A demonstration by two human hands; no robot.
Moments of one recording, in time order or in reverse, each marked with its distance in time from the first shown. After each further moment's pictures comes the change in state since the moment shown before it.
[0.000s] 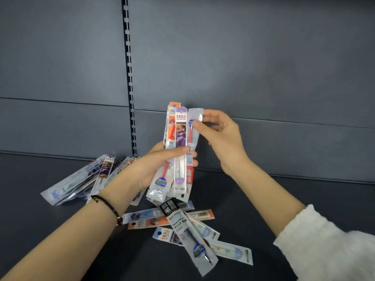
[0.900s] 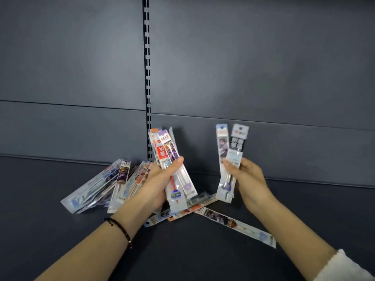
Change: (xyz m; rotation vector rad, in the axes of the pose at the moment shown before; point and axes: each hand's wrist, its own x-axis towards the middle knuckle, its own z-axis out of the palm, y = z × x) left_hand -0.007 -0.035 -0.049 -0.121 0.403 -0.019; right_hand -0.031 0.063 -0.004 0.189 0.067 0.442
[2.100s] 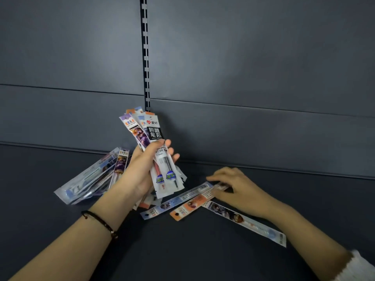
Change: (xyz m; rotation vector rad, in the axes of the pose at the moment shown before) left_hand 0.006 0.014 -0.019 -0.256 -0.064 0.131; right_hand 0.003 0.032 -0.021 -1.196 -0.524 -0.382
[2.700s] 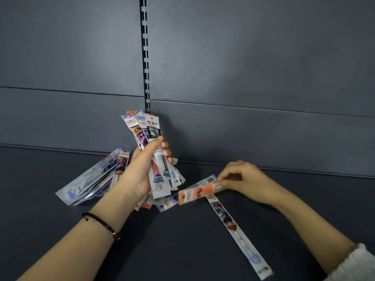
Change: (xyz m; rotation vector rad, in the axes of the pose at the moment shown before) left_hand 0.004 0.002 -0.004 -0.079 -0.049 -0.042; right_hand 0.008 0.004 -0.024 0.185 0.072 0.019
